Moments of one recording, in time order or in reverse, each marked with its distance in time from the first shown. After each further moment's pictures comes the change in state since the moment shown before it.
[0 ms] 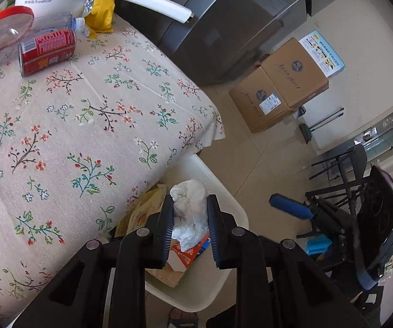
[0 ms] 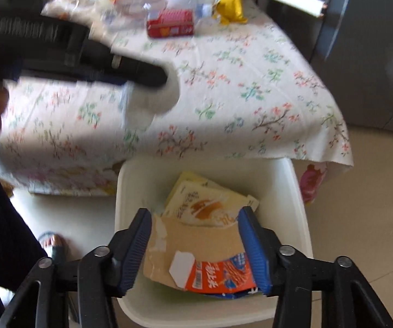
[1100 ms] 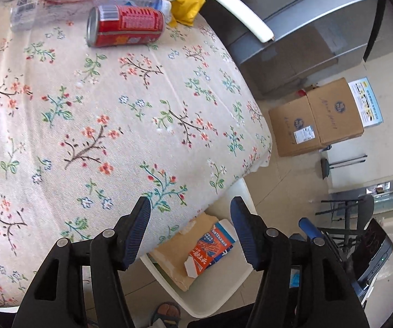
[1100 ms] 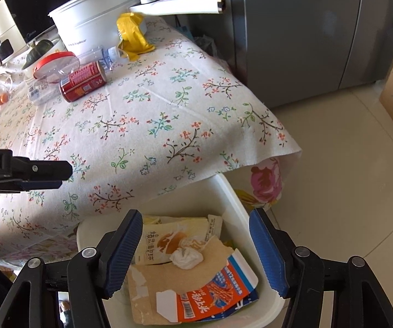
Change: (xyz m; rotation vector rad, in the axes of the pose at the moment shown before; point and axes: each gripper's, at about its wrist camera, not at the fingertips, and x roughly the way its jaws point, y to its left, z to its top) left arm -0.019 0.081 0.036 -0.321 -0.007 0.086; right arm 0.001 -0.062 0.015 0.308 -0.063 -0.071
